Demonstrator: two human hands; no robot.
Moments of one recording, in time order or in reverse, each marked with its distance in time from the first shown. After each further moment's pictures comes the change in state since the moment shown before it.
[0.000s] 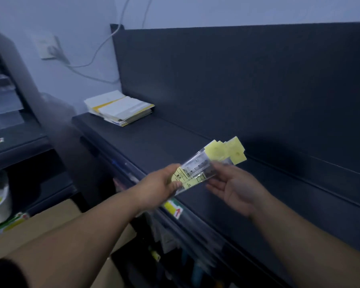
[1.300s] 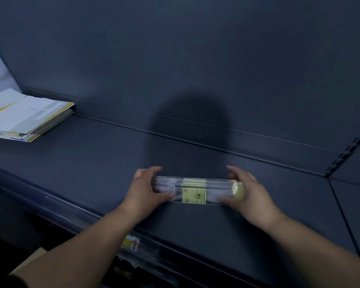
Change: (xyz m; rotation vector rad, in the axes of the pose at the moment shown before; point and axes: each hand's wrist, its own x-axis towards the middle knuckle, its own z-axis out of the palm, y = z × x) left_hand 0.113 -0.008 0.078 -0.081 0.021 0.069; right_hand -0.008 0.022 -0.143 -1.131 0.557 -0.310
